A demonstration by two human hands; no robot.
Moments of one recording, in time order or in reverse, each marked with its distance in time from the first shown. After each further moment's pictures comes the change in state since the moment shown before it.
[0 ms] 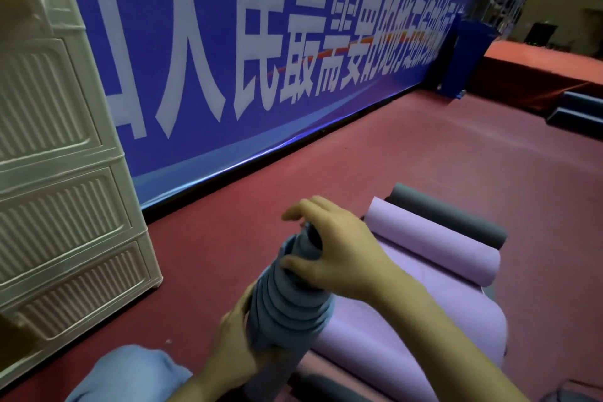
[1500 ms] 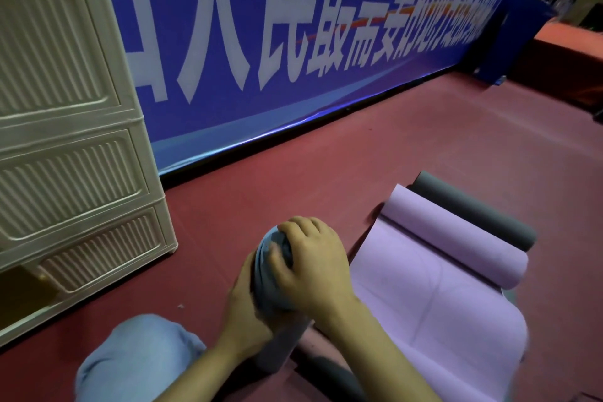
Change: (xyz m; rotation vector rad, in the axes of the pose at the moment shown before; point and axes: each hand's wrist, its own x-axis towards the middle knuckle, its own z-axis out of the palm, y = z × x) left_hand 0.019 0.011 -0.001 -0.109 0.169 -0.206; right_hand 0.015 0.008 0.132 -0.122 0.192 0.108
